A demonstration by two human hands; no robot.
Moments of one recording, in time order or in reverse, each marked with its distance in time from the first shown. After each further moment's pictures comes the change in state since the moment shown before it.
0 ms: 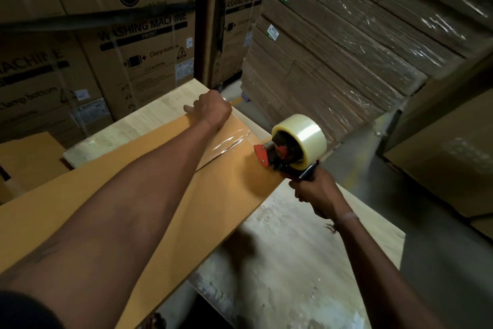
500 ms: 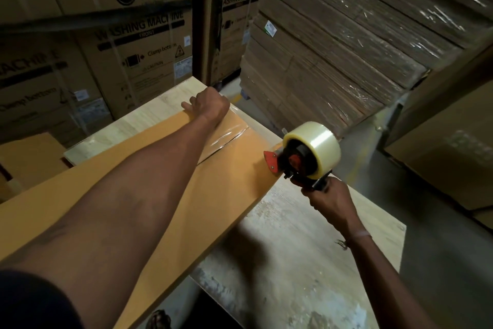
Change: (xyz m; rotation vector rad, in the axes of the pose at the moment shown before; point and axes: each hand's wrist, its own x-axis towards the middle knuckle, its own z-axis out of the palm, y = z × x) left_hand -0.008 0.002 -0.002 -0.043 0.017 -0.026; right_hand -0.033 0.030 -0.014 -0.084 0.096 -0.073
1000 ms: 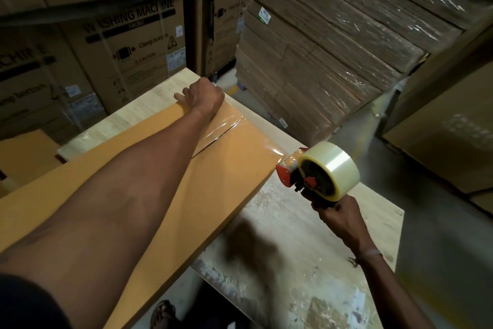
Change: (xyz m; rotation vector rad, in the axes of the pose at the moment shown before) left_hand -0.007 0.001 0.000 0.014 0.049 0.015; right_hand -0.028 0.072 -0.001 -0.030 0.052 -0.087
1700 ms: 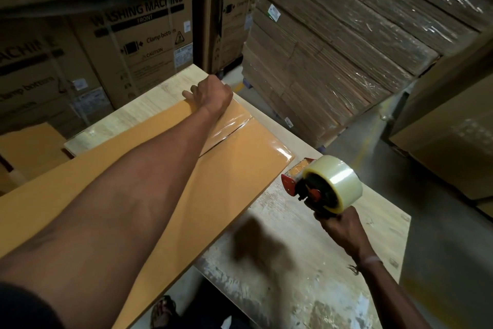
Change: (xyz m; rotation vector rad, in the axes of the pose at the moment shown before) left_hand 0.002 -0.002 0.001 -0.032 0.008 0.004; right_hand -0.002 0.017 0.017 0.000 -0.035 -0.102
